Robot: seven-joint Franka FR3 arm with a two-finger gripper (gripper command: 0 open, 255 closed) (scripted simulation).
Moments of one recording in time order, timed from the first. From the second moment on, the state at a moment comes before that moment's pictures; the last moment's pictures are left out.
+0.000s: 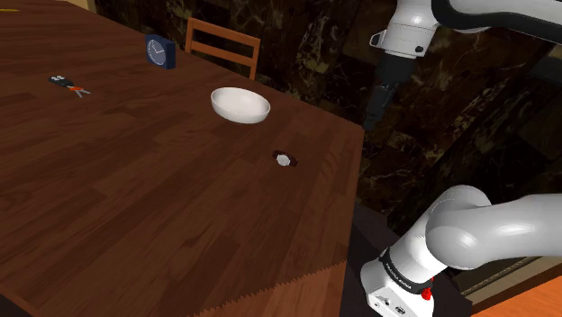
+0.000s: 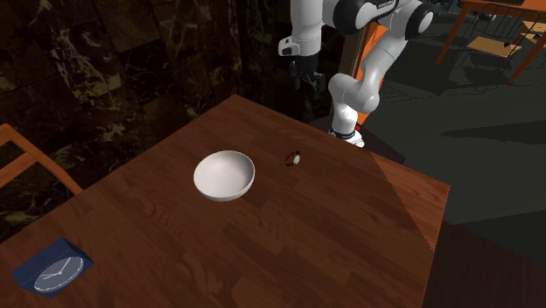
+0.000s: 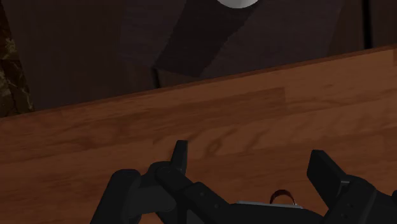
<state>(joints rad) 0.01 -0.74 0.04 -2.32 0.02 1.43 -0.12</state>
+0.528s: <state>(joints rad) 0.02 -0.53 0.11 -2.19 0.03 1.52 -0.07</state>
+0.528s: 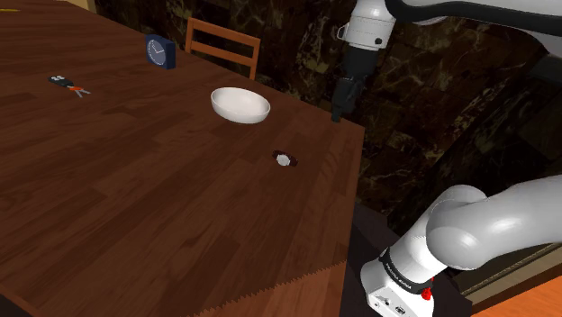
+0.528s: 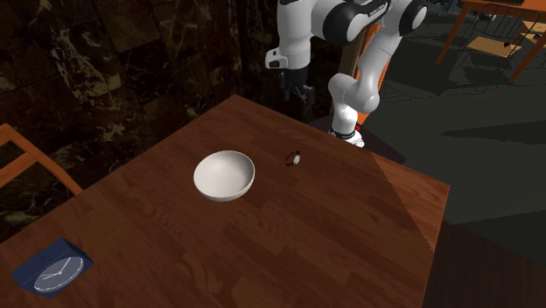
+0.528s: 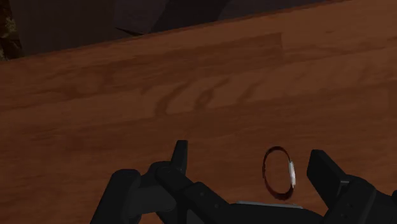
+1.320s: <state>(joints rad) 0.05 -0.06 0.21 -1.82 -0.03 1.62 0.05</state>
